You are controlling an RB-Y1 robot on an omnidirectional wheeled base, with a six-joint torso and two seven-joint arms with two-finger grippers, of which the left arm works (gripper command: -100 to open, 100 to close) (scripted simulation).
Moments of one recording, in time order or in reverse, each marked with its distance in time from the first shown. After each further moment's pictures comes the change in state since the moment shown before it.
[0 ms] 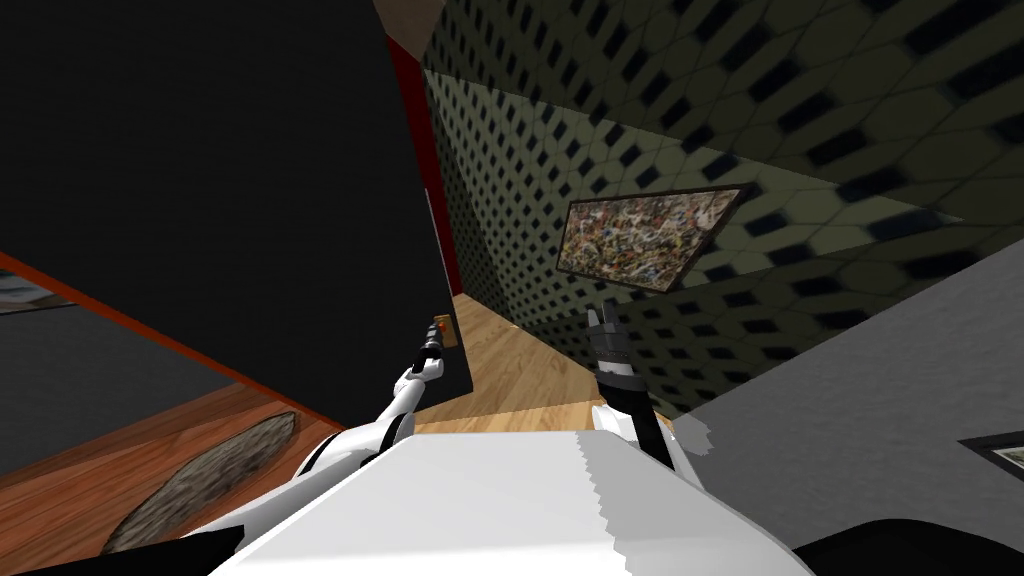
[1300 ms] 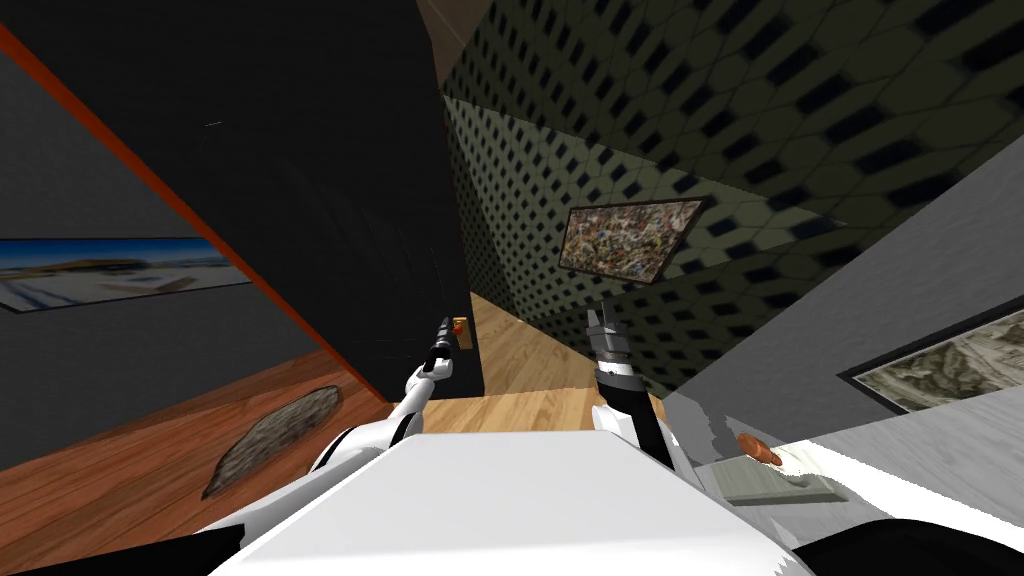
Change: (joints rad) arm -0.015 -0.054 -0.046 0.008 -0.040 -0.011 -0.027
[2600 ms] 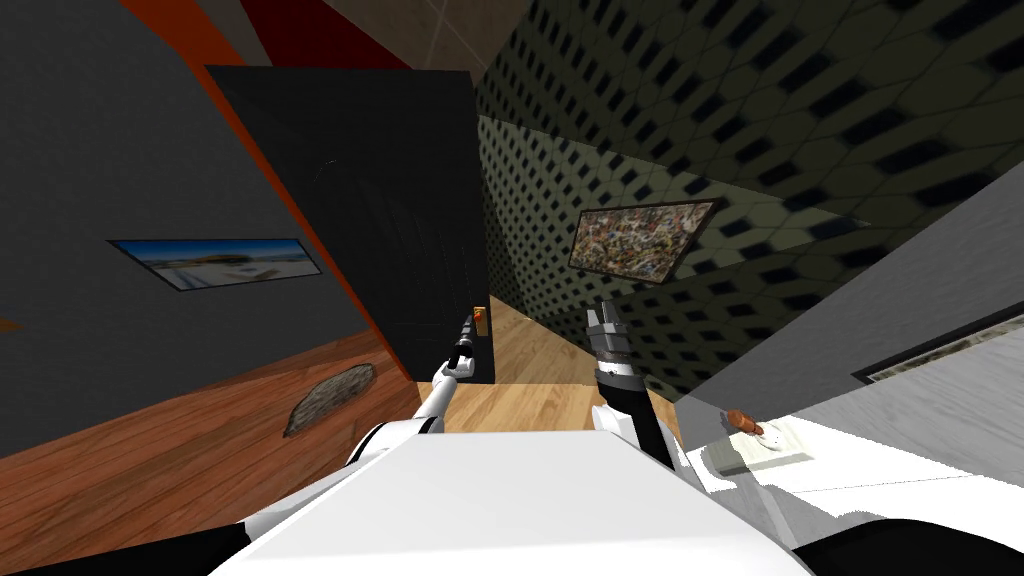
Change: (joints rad) arm -0.015 -0.158 -0.084 -0.055 -0.042 0.019 -0.056
